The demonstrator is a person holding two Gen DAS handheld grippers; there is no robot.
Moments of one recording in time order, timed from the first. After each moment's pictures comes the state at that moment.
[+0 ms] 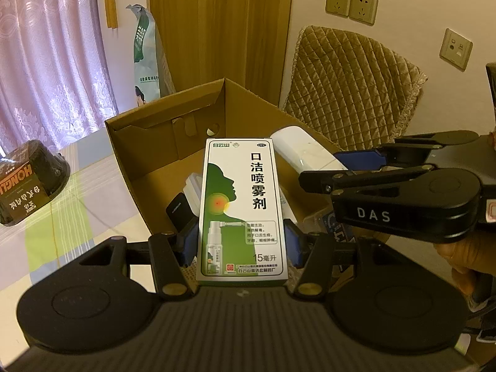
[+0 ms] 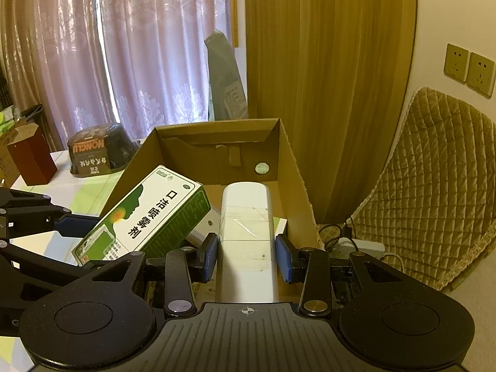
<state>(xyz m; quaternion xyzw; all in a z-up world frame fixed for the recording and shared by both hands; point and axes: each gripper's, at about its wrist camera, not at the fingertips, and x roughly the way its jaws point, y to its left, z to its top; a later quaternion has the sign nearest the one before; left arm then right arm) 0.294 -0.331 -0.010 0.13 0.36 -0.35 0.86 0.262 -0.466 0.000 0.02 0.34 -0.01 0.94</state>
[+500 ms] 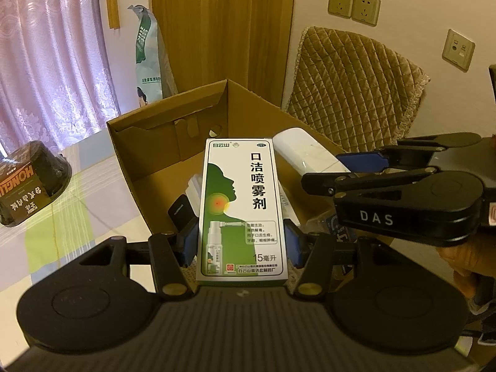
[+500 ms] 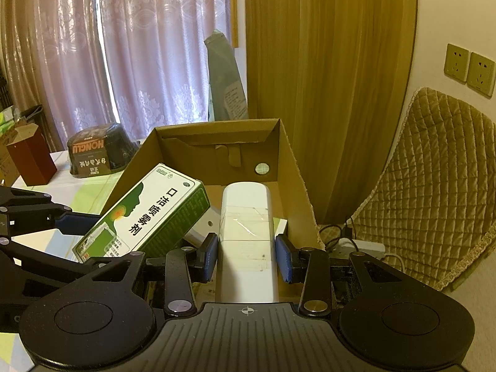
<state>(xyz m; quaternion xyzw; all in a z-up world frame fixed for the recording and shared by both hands) 0.297 -0.330 -0.011 0.13 0.36 -0.34 0.86 0.263 -0.466 0.000 0.02 0.34 -0.01 0.94</state>
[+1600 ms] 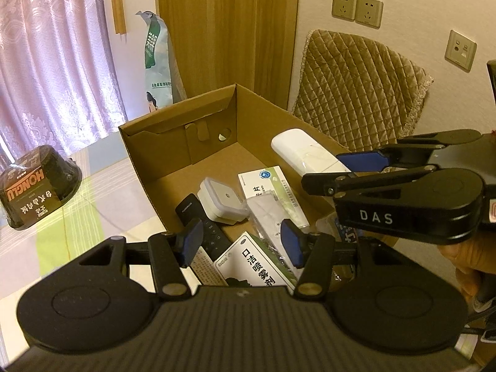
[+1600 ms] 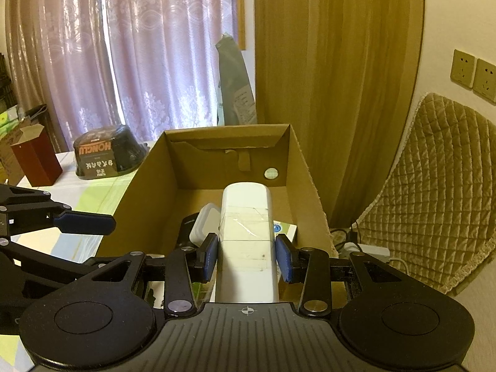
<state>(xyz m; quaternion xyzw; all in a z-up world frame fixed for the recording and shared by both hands) 0.296 -0.320 -0.006 0.14 0.35 -0.33 0.87 0.268 -0.457 0.003 0.02 0.33 0.00 0.94</state>
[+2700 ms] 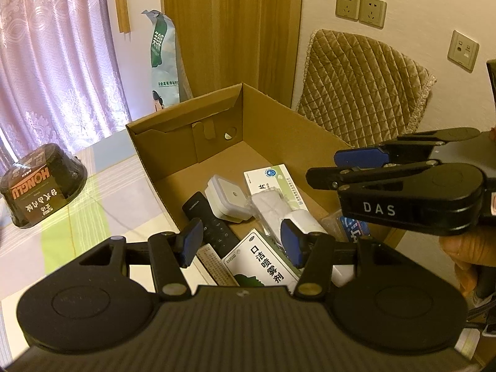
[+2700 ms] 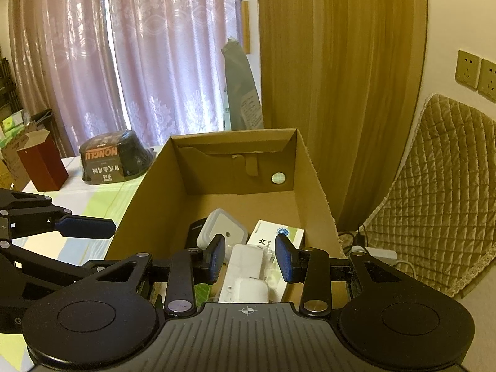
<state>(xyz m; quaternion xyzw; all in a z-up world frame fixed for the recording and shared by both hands) 0.297 -0.315 -0.001 0.14 0.35 -0.33 0.87 0.268 -0.455 0.005 0.03 0.33 0.01 0.94</state>
